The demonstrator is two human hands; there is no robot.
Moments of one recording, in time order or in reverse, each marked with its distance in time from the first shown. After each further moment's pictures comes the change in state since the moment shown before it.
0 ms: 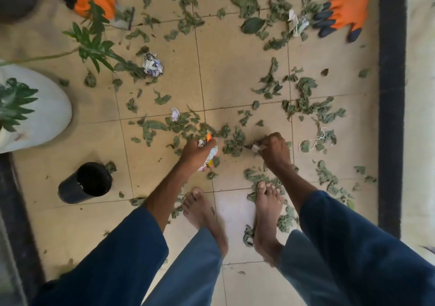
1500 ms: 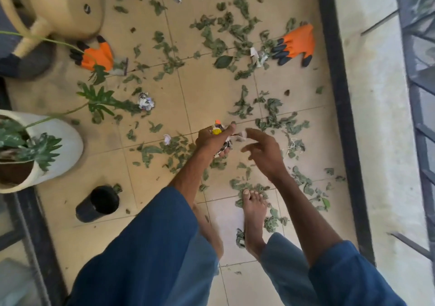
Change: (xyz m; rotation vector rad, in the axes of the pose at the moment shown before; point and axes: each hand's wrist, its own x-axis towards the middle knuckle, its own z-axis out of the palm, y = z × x) left_hand -0.088 0.160 0.075 -0.044 0.069 0.058; right_hand -0.050 -0.036 -0.182 0.831 -0.032 -0.005
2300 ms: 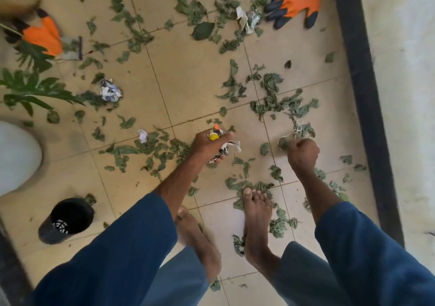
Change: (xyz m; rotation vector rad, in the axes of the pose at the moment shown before) left_hand 0.090 -0.083 0.049 0.099 -0.125 0.036; right_hand 0.066 0.218 -0.022 -0.172 0.520 0.631
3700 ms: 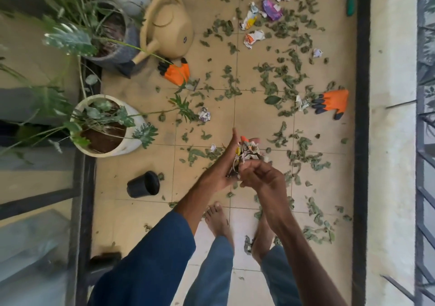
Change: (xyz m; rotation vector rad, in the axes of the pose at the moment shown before) left_hand -0.253 0.099 -0.186 -0.689 -0.444 0.032; right_hand -0.433 -0.225 -0.165 0.586 -0.854 -0.517
